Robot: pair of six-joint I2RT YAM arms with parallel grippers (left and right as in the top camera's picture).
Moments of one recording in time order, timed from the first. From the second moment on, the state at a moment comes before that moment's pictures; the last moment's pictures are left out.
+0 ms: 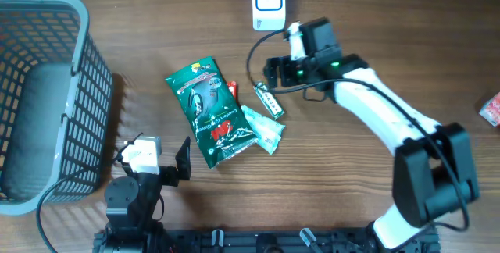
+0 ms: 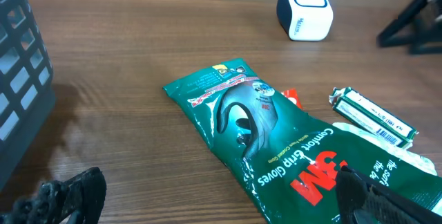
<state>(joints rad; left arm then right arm) -0.02 0.02 0.13 -0.46 0.13 -0.06 0.41 1.81 1.22 -0.37 -0.19 0.21</state>
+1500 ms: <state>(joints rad) -0.03 0.02 0.13 -0.46 0.13 -0.06 0.50 2.00 1.23 -0.41 0.00 -0.01</state>
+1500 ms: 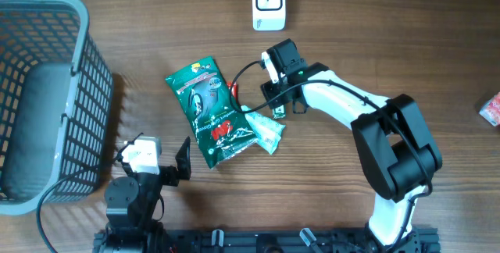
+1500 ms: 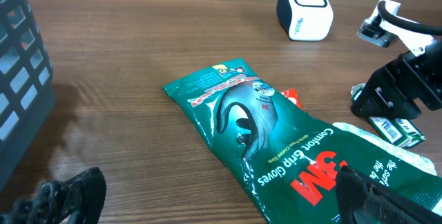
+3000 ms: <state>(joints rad) -0.02 0.02 0.13 -0.46 0.13 -0.06 0.45 2.00 1.52 -0.97 -1.01 0.00</state>
